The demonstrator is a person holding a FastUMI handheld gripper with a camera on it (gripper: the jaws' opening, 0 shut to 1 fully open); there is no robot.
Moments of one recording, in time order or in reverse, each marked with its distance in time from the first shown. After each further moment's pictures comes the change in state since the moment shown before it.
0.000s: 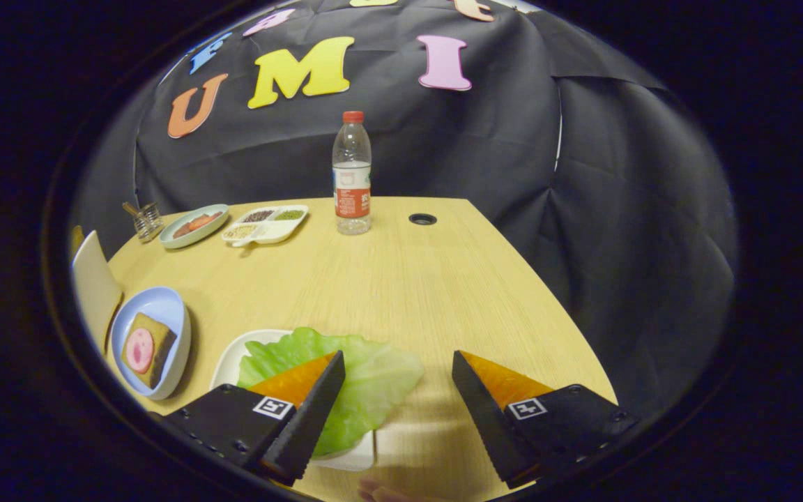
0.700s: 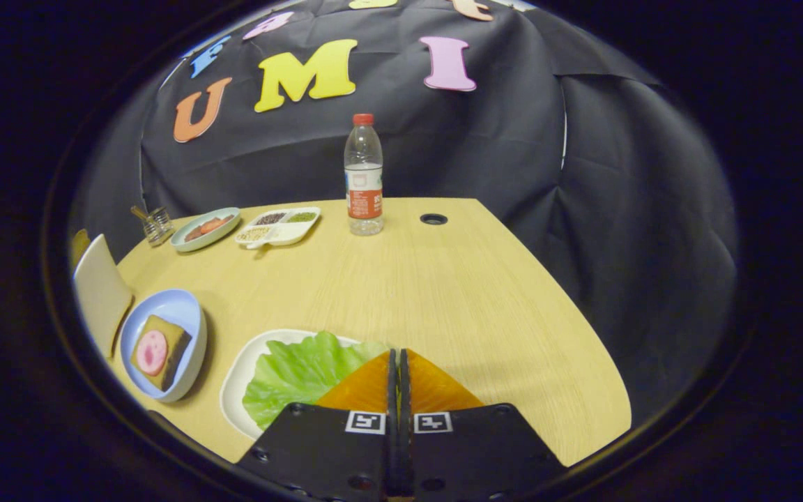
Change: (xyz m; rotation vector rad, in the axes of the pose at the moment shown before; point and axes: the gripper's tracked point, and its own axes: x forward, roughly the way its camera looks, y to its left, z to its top) arm -0.019 0.010 0.000 0.037 -0.033 0.040
